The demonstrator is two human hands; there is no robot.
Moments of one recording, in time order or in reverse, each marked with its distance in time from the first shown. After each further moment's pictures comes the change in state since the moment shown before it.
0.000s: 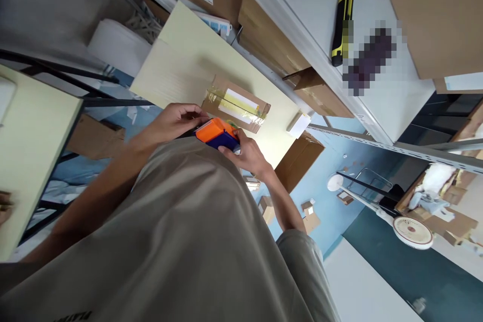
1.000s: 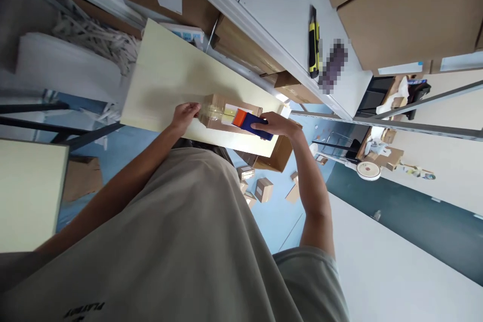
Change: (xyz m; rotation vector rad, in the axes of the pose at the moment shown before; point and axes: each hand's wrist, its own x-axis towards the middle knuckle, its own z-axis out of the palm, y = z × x) left_hand 0.138 -0.125 -0.042 -0.345 0.235 -0.203; right_hand 0.077 -0.053 -0.118 -0.199 -0.282 0.590
